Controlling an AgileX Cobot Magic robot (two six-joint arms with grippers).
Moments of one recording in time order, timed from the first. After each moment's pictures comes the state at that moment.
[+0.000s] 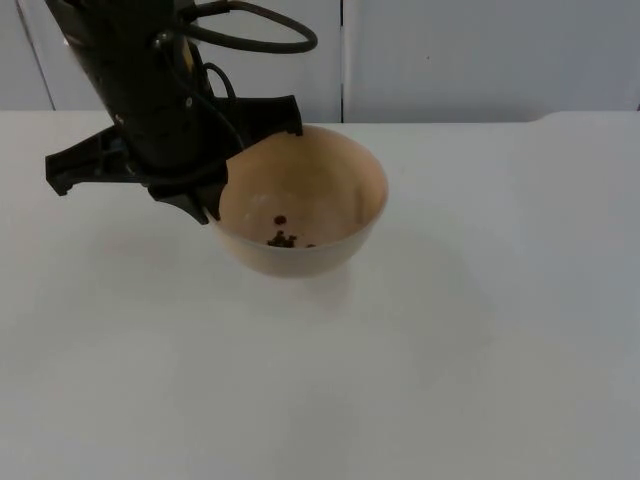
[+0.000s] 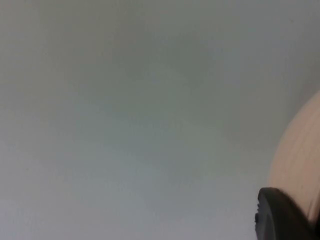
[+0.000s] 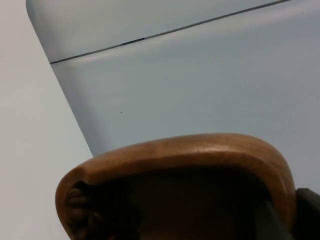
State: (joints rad) right arm 1.05 1.95 -1.86 -1.20 1.16 0.11; left arm -0.50 1.82 -1.20 0.16 0.70 -0.88
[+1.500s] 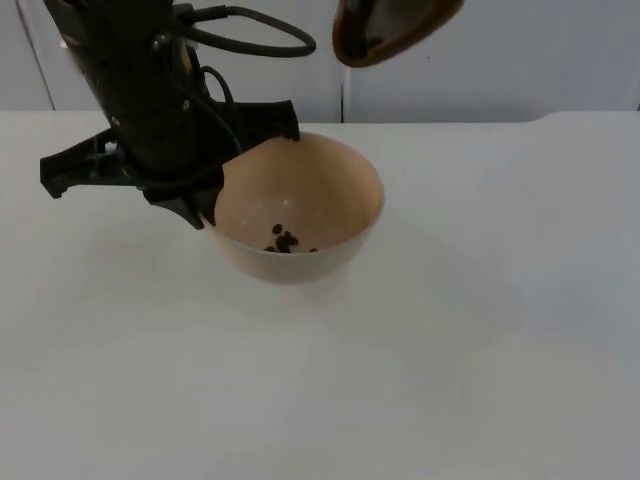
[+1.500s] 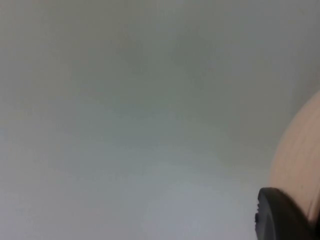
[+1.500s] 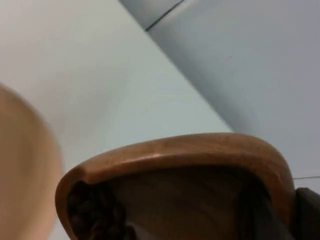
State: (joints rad) right arm 0.88 1.95 -1.86 -0.76 1.10 0.25; left arm -0.50 1.82 -1.20 0.16 0.72 -0.88
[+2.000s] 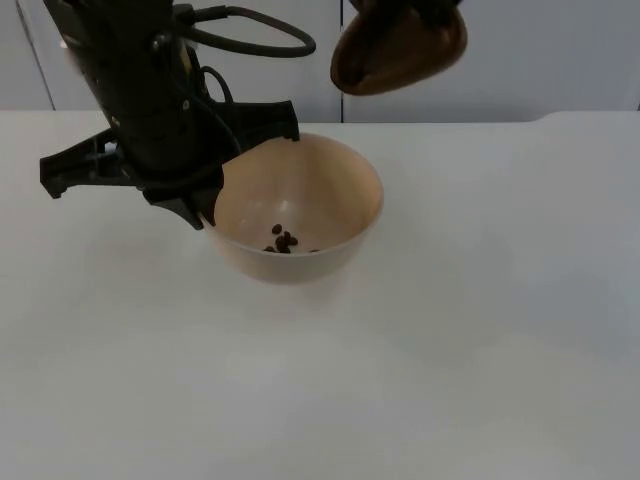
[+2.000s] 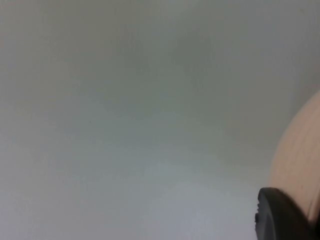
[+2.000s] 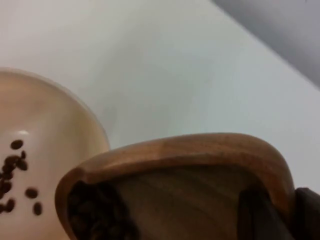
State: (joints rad) right arm 0.75 1.95 -1.86 -0.45 1.07 0.21; left arm -0.50 1.82 -1.20 0.16 0.72 -0.88
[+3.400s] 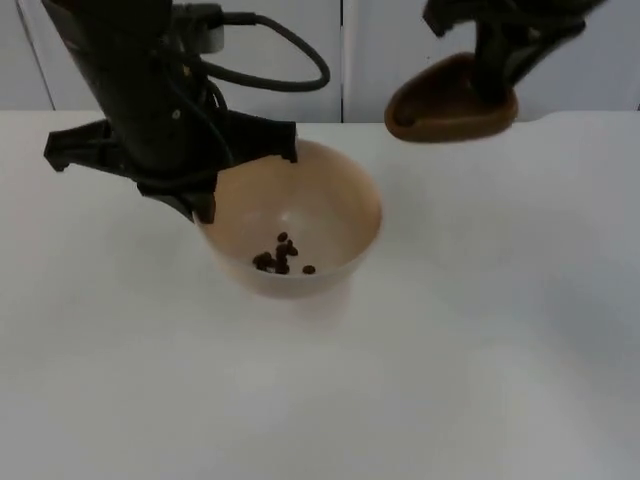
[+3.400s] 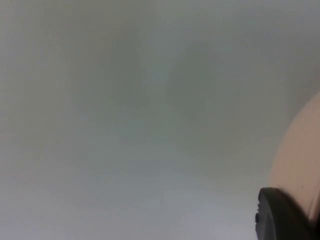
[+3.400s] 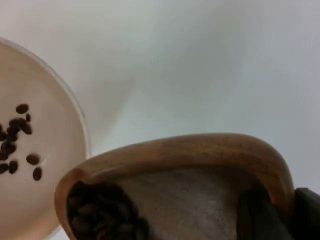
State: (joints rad) right arm 0.50 1.95 -1.73 -0.02 1.03 0.03; left arm -0.47 1.84 -1.19 0.15 0.66 -0.59
